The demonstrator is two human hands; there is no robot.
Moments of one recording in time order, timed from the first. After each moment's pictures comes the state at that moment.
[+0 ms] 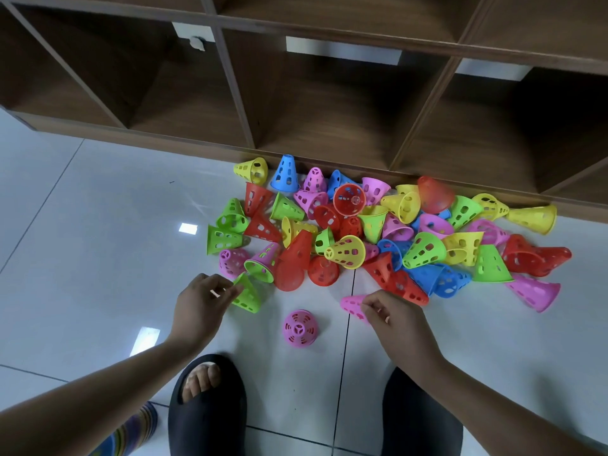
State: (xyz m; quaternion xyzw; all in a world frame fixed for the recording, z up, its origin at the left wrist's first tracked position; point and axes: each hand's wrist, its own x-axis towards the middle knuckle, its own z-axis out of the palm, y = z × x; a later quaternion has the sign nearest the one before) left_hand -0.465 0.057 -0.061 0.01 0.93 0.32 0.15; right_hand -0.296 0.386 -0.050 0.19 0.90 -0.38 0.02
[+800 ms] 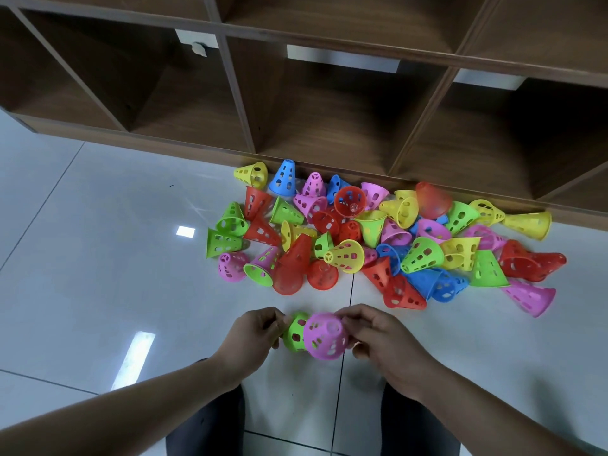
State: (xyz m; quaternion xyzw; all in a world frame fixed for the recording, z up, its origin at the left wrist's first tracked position) left_hand -0.408 0.116 -0.040 0.02 0.81 0.43 0.40; right_hand -0.301 0.358 -0.027 0.30 0.56 -0.75 0.18
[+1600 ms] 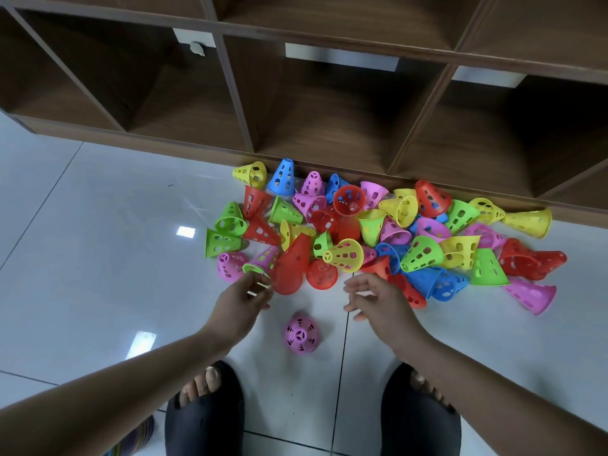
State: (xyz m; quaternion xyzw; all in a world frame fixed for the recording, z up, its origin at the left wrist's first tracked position) left_hand -0.453 0.113 -0.048 0.00 0.84 0.44 0.31; right_hand -0.341 0.375 -0.037 0.31 0.71 -0.62 0.11
